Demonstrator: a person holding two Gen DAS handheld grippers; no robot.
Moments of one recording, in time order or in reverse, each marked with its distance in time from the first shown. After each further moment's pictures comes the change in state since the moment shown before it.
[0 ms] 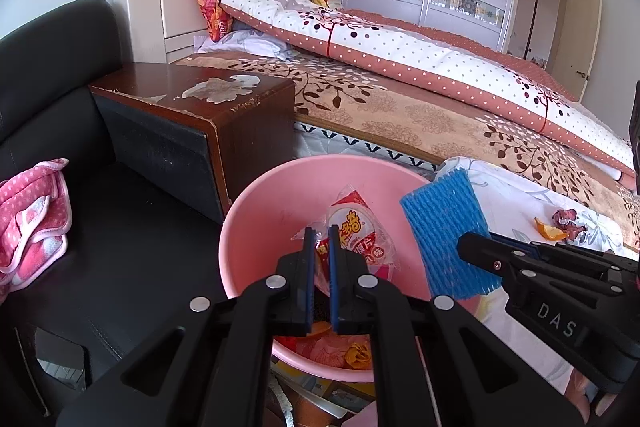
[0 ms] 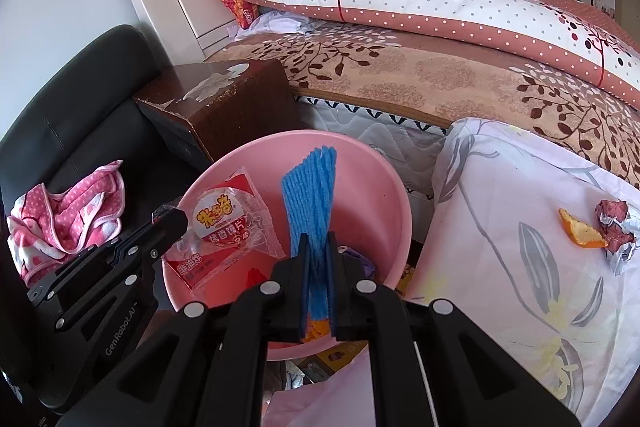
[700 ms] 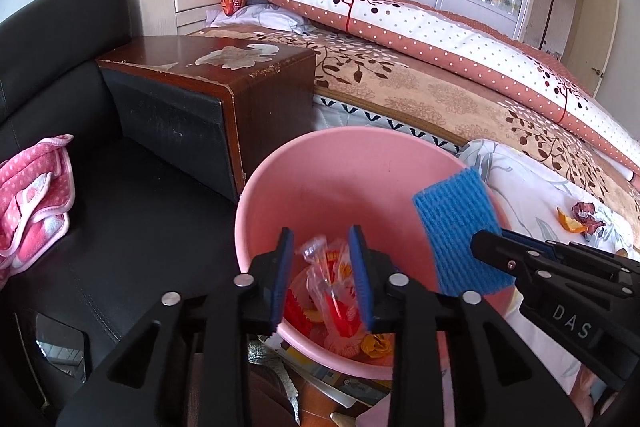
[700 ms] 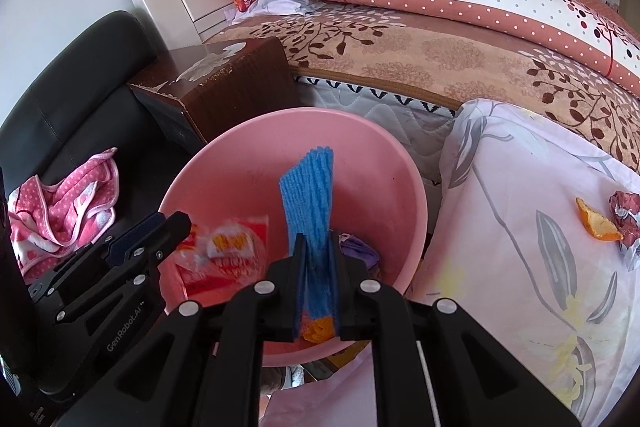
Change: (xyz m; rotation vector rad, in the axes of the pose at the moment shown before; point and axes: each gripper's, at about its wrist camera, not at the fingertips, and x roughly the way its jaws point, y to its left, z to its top) left arm 0.020 0.016 -0.008 -0.033 0.074 0.032; right arm 0.021 -0.002 -0.004 0.012 0.046 -0.002
